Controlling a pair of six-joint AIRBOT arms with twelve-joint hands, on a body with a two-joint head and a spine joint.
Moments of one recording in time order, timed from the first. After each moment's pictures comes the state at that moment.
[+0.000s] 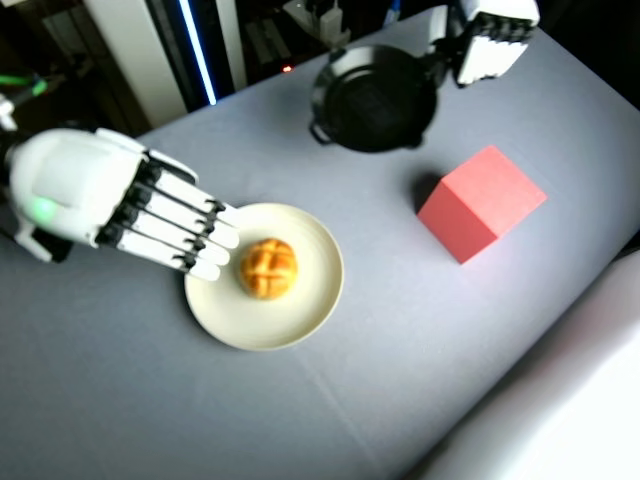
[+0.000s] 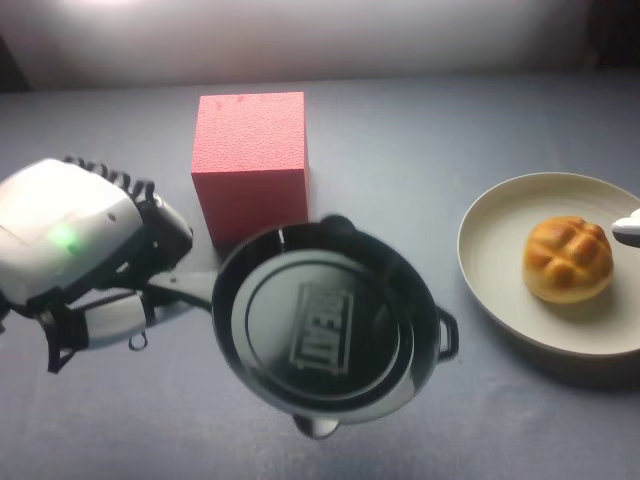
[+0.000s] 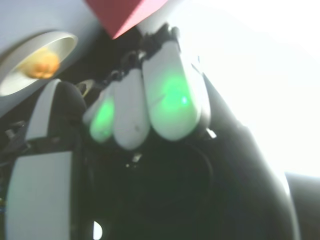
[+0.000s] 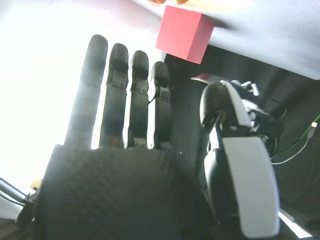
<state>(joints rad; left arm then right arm) 0.86 -0.87 0.94 -0.13 -1.02 0.99 -1.24 -0.84 1.02 0.15 1.30 -0.81</state>
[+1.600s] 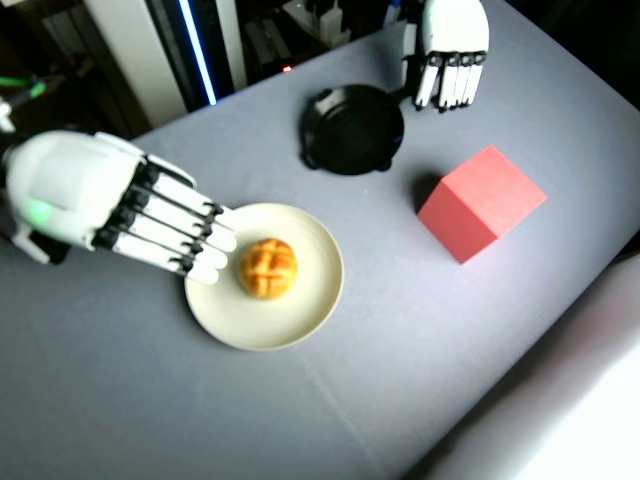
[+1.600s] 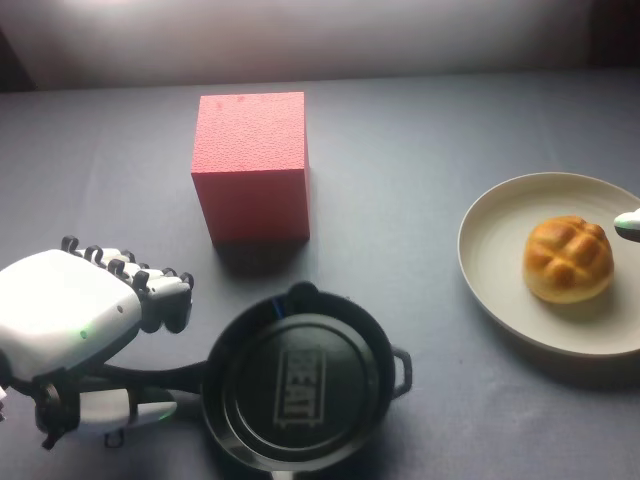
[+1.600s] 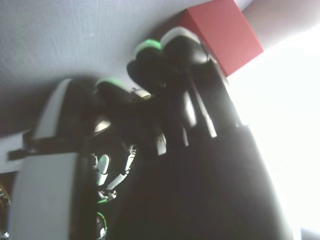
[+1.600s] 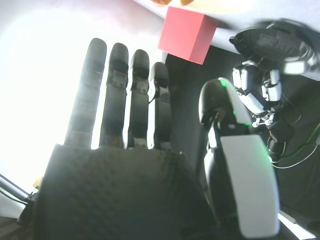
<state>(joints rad) 0.95 -0.86 0.88 -0.22 -0.84 1.15 -1.24 -0.84 1.02 0.15 1.30 -0.81</state>
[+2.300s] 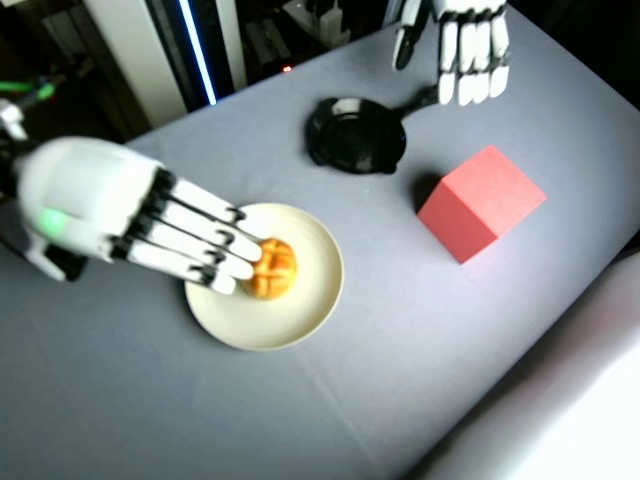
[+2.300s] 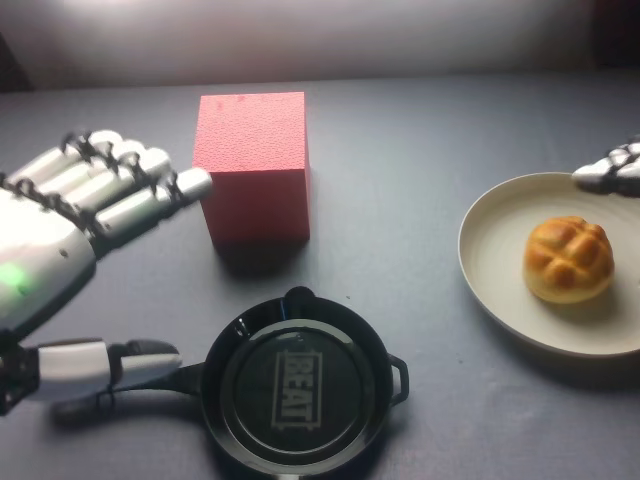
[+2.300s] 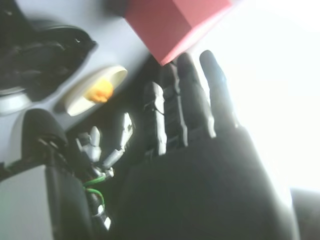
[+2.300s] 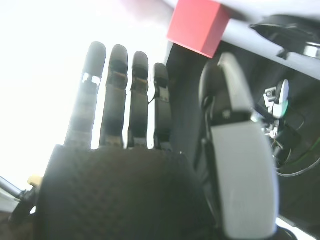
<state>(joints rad) 0.99 -0.76 0.80 -0.22 -1.16 1.15 -1.02 -0.89 1.13 0.05 1.10 -0.80</state>
